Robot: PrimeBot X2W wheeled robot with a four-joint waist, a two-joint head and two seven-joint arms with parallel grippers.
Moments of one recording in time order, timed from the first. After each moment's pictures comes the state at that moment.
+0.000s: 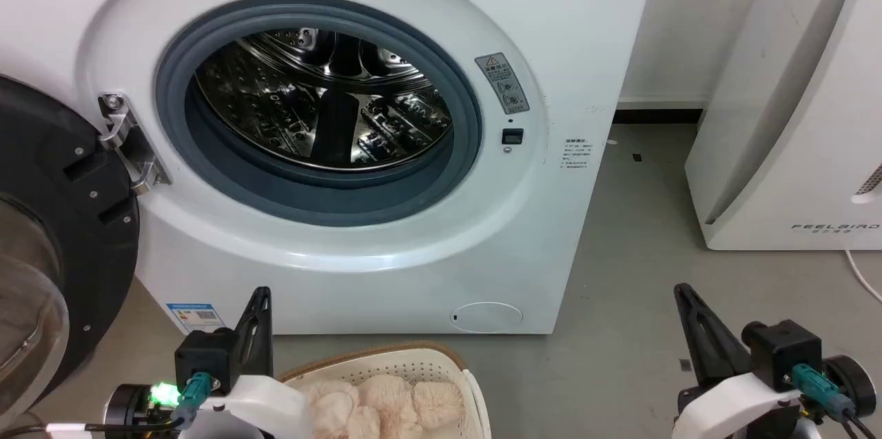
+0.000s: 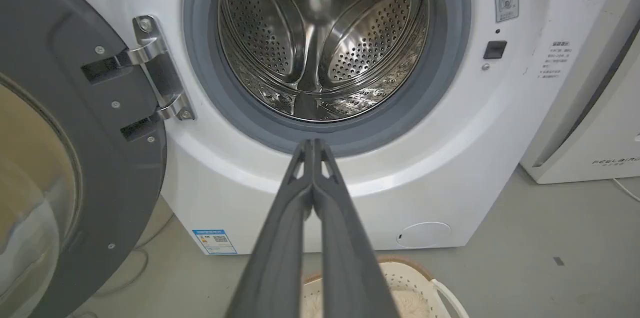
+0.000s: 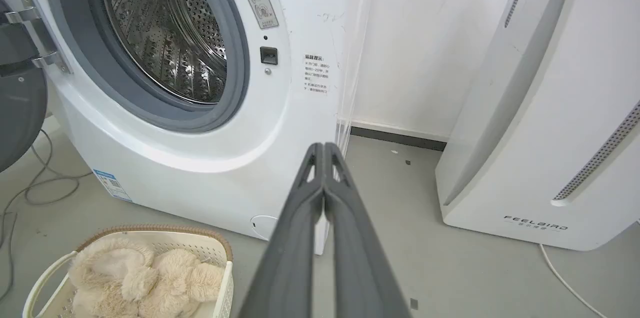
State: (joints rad) left arm 0.01 0.05 0.00 0.00 0.00 0.00 0.00; right arm 0.01 -0.05 0.00 0.00 0.01 0.13 0.00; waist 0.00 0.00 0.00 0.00
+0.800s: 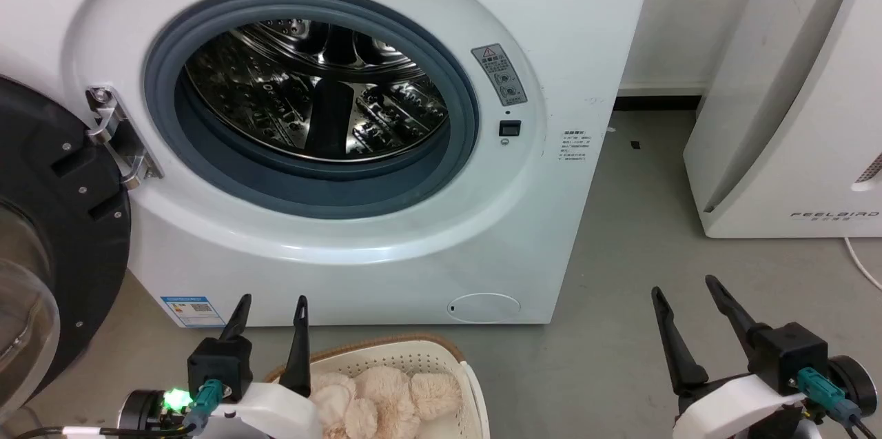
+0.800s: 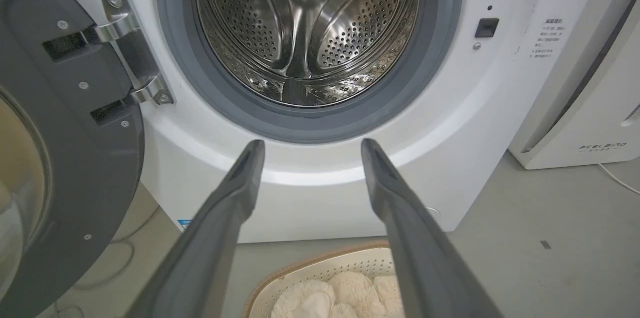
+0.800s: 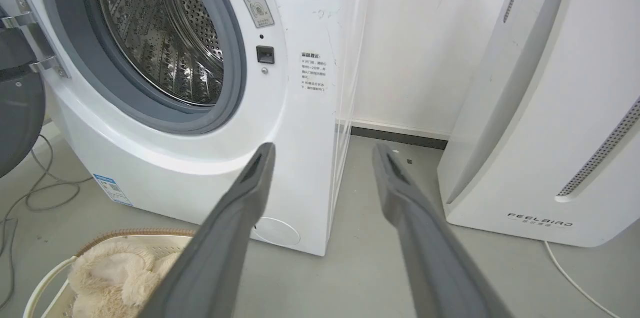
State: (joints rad) left arm 0.02 0.05 -0.02 0.04 -0.01 0.01 -0.03; right arm 0.01 -0.05 0.00 0.00 0.02 0.13 -0.03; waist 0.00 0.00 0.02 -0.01
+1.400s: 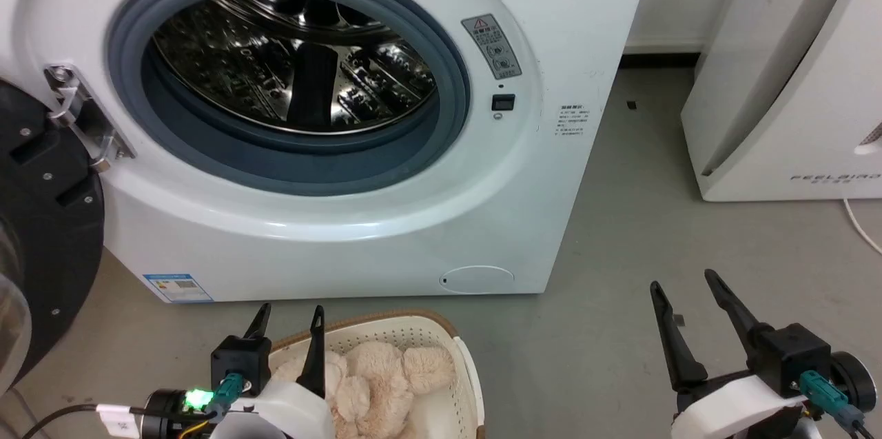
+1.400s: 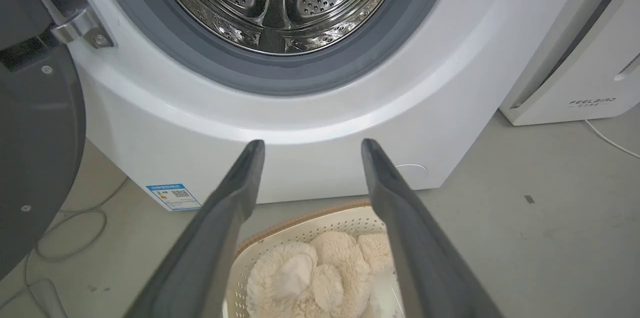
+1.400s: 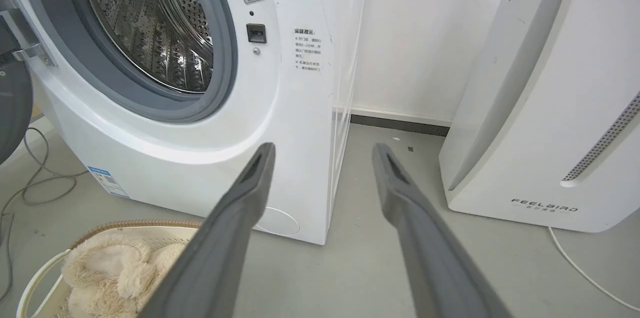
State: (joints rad) left arm -0.03 0.05 -0.05 0.18 -0.03 0.00 -0.06; right arm 0.01 -0.05 0.01 0.00 0.02 0.13 -0.07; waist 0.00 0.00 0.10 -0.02
